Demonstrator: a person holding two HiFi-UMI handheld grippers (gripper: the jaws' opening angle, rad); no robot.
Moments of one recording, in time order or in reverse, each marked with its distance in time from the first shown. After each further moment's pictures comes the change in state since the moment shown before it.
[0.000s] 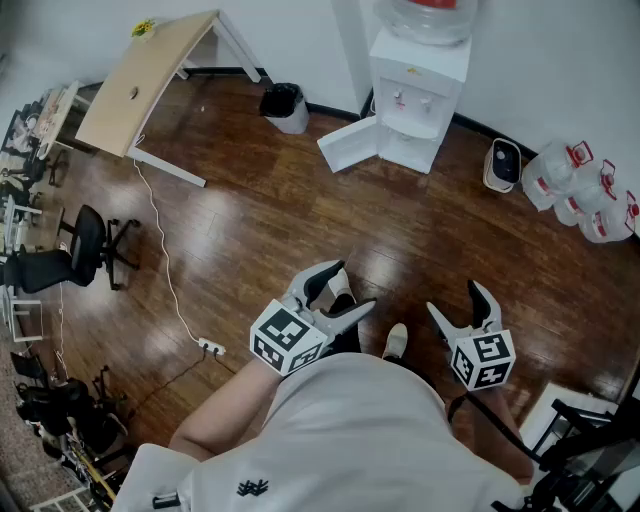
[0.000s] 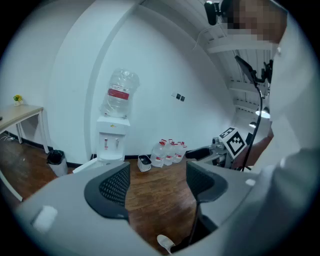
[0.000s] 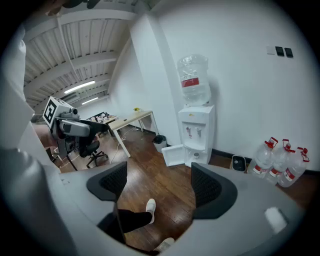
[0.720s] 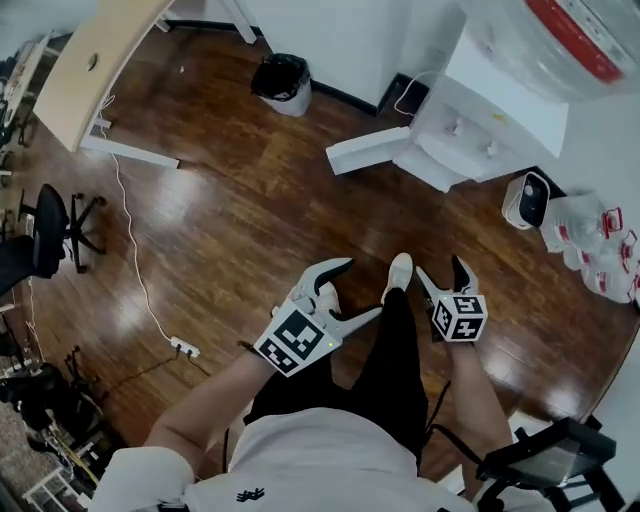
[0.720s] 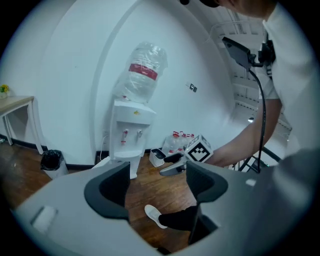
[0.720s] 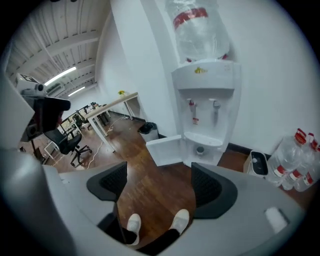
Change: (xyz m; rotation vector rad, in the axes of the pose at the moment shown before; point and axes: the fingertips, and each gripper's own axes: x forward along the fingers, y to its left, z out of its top) left arm 0.117 0.273 -0.011 0.038 0.077 -0.035; right arm 0.390 -0.102 0.019 0.024 0.135 -0.039
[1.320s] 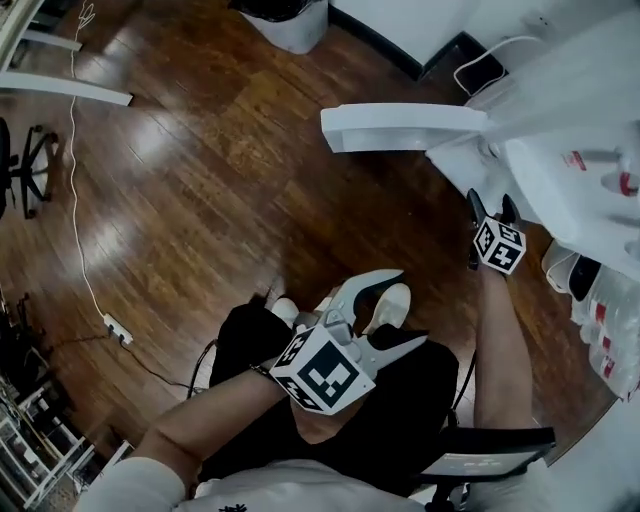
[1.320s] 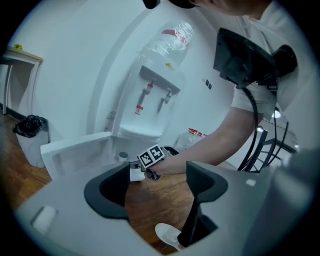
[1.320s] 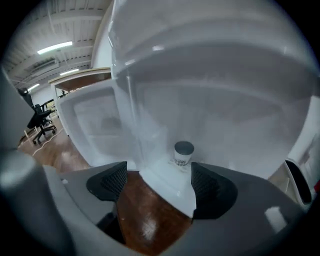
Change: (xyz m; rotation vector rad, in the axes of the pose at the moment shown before) left arm 0.255 0.151 -0.172 -0.080 -0.143 0.017; right arm 0.437 -0.271 -0.049 -0.139 -0.069 -0.169
